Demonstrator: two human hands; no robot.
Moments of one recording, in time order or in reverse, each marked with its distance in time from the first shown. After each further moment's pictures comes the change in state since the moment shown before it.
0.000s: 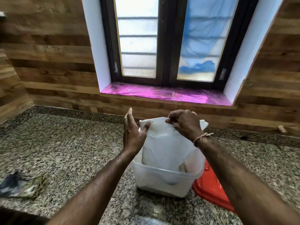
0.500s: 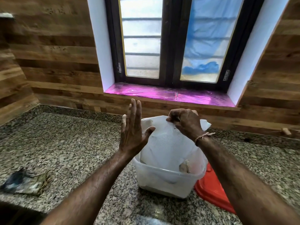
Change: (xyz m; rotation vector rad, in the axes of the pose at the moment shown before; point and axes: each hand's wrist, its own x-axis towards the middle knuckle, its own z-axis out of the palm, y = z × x) left_hand -0.003 -0.001 -0.022 0.355 0.008 0.389; right_hand 0.004 -0.004 0.002 0.088 0.031 -0.068
